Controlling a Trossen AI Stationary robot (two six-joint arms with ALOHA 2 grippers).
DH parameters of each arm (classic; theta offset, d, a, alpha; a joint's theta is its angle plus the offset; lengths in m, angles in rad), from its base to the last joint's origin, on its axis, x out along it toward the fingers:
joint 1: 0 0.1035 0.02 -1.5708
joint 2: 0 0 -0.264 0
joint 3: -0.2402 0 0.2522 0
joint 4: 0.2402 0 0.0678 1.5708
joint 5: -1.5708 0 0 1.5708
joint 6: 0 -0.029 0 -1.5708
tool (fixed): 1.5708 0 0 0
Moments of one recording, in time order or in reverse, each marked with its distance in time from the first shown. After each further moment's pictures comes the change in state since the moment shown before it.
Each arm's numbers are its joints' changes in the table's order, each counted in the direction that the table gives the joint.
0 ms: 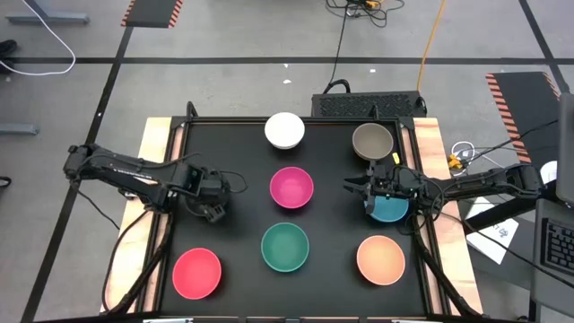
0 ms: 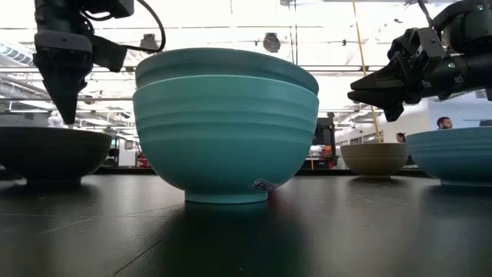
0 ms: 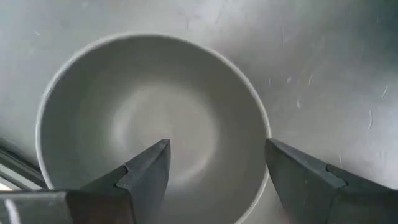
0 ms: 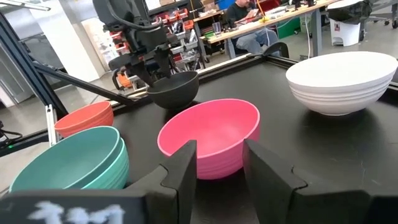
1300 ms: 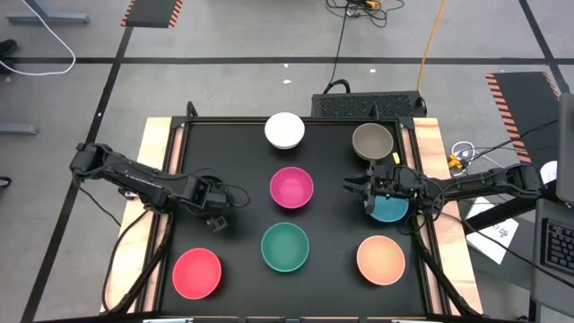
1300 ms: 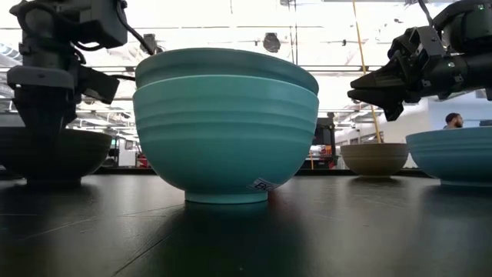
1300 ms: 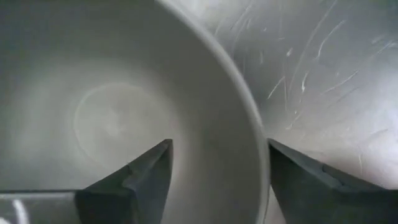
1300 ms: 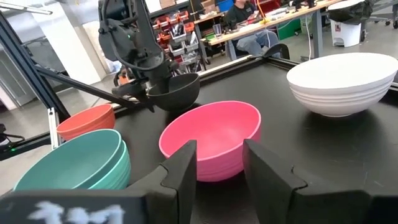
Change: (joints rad) left arm -0.071 0.086 0.169 -0.241 -0.060 0.044; right arm 0.000 0.000 0.000 -0.009 0.000 -0.008
